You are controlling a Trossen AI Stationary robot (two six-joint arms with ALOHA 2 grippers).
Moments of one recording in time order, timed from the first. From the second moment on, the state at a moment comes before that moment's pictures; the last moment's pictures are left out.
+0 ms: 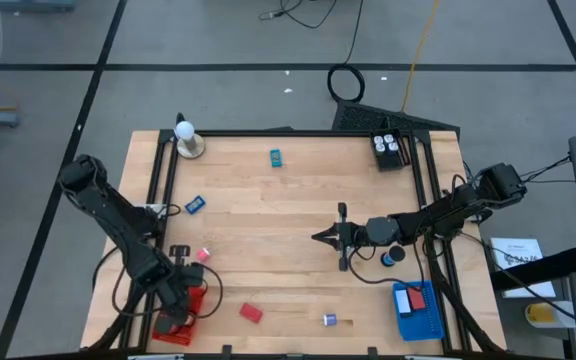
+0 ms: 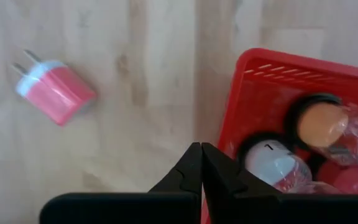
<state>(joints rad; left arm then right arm) -0.89 1.36 0.82 -0.92 -0.02 -0.88 0.28 1.48 0.47 0.83 0.28 0.00</state>
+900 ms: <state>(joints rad) -0.96 1.36 0.86 -0.86 0.00 -0.90 0.28 1.48 0.47 0.82 0.28 0.00</state>
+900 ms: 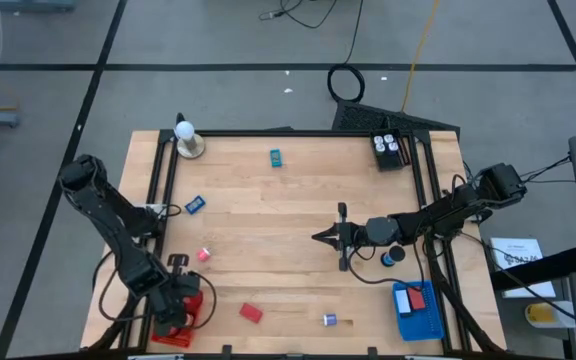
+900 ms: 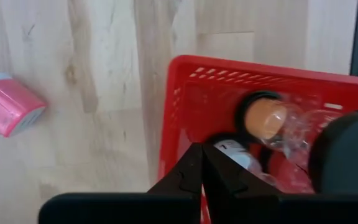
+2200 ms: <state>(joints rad) -0.96 1.41 0.77 -0.70 0.09 -0.90 0.28 1.48 0.47 0.82 0.28 0.00</state>
